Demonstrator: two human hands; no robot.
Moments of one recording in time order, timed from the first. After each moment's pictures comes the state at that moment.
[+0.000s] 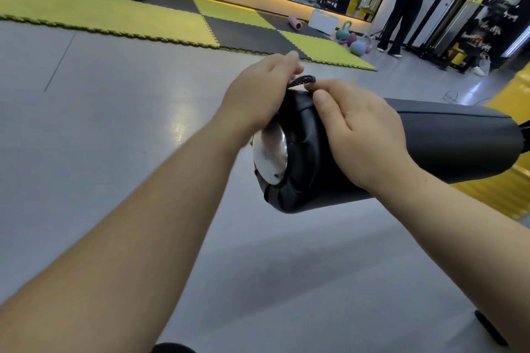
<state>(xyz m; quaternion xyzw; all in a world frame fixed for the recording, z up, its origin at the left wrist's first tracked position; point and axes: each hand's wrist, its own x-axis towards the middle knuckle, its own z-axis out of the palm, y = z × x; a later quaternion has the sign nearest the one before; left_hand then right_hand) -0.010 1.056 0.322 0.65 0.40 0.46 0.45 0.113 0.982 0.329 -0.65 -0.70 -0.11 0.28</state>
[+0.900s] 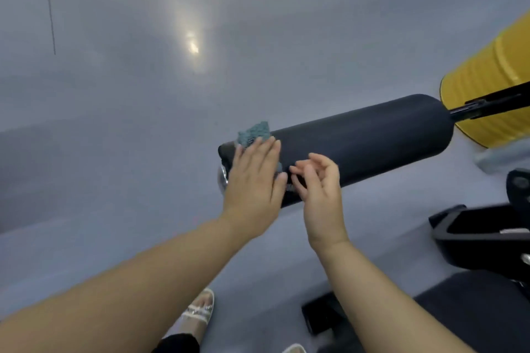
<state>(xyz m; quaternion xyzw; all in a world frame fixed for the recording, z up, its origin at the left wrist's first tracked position) 0.033 0.987 0.375 0.82 0.46 0.19 0.27 0.141 0.939 0.386 -0.63 -0.26 0.44 0.58</state>
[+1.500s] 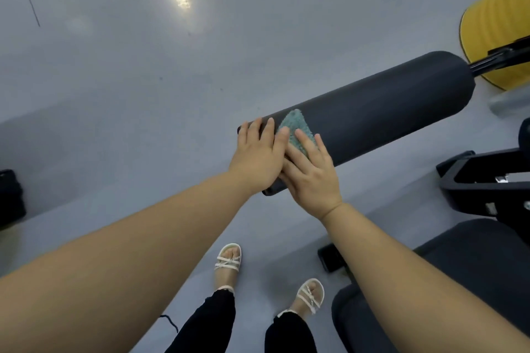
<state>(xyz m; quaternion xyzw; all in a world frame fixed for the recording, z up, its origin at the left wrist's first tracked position) 0.017 1.031 0.408 0.69 0.55 -0.04 0.48 0.137 0.953 0.328 -0.61 -0.76 -0.08 0.22</state>
